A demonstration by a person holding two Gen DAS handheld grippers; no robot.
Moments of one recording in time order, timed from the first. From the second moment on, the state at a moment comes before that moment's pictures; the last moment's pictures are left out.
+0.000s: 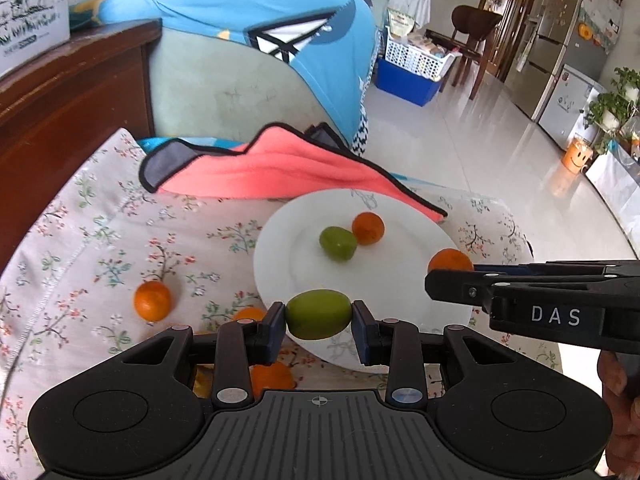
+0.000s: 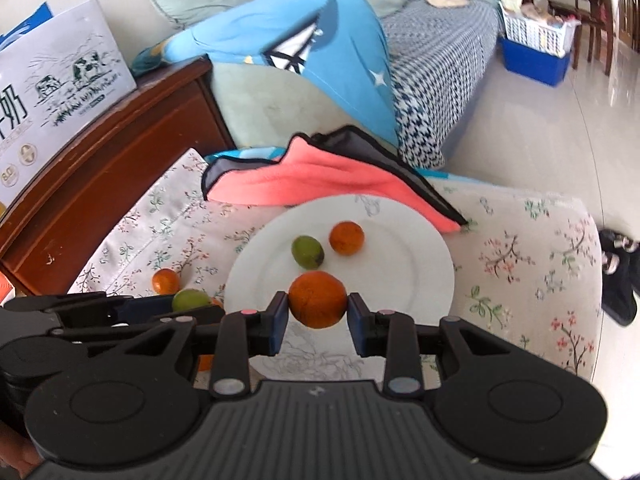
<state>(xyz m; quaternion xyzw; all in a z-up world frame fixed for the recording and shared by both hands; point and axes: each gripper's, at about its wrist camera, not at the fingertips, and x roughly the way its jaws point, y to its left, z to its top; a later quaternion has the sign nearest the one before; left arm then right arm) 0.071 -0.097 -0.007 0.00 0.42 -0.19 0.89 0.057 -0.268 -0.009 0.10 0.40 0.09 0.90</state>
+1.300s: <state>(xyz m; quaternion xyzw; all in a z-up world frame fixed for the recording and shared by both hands) 0.080 -0.109 -0.017 0.00 0.43 -0.16 0.89 0.070 -0.288 -0.030 0.16 0.42 0.06 0.89</state>
